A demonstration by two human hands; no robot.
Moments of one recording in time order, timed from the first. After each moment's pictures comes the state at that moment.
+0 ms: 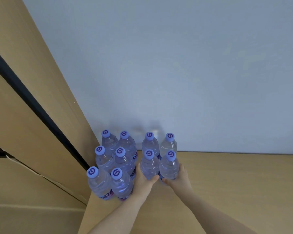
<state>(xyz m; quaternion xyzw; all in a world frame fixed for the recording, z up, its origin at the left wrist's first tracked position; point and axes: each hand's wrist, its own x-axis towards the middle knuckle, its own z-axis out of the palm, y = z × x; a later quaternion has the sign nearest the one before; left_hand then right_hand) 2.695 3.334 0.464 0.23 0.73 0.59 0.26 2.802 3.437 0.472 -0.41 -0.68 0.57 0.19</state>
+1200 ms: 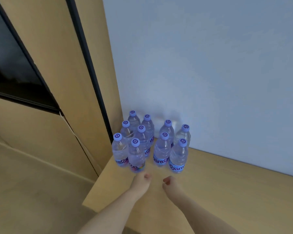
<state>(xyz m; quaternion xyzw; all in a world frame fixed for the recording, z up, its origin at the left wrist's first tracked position) 2.744 3.259 0.456 0.12 0.86 0.40 0.30 2.829 3.379 0.435 -0.38 -0.79 0.47 -0.08</state>
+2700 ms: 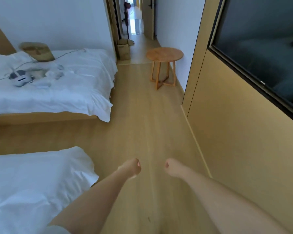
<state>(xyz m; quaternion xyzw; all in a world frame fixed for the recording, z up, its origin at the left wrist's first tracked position) 2.500 2.387 0.465 -0.33 0.88 0.25 0.22 2.379 2.541 0.447 0.30 -0.88 0.09 -0.35</state>
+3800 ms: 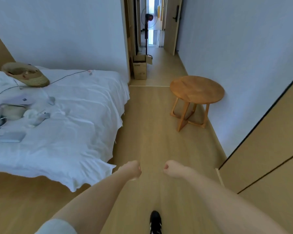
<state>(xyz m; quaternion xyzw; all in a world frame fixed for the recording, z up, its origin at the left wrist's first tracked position) 1.927 1.778 0.455 -0.34 0.89 0.24 0.21 1.796 1.919 0.474 0.37 -0.85 0.05 -0.36</state>
